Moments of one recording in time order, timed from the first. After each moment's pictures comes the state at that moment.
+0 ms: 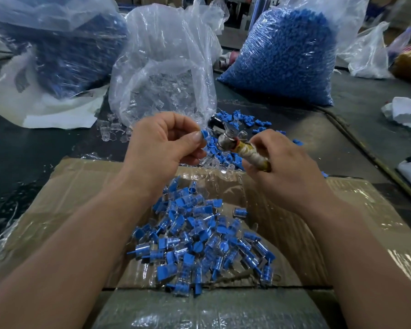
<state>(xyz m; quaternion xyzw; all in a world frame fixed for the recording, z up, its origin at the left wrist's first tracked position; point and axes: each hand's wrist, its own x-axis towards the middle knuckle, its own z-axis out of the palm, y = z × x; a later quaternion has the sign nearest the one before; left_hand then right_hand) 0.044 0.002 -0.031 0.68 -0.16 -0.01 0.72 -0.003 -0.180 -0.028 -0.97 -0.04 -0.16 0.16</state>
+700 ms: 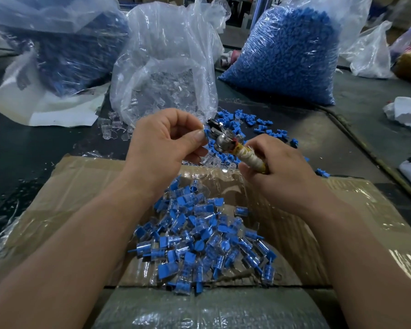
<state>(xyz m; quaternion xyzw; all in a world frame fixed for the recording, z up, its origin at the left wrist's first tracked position) 0.044 0.000 -0.033 0.70 -0.19 0.03 0.69 -0.002 -0.178 -0.029 -0.97 -0.06 -0.09 0.22</state>
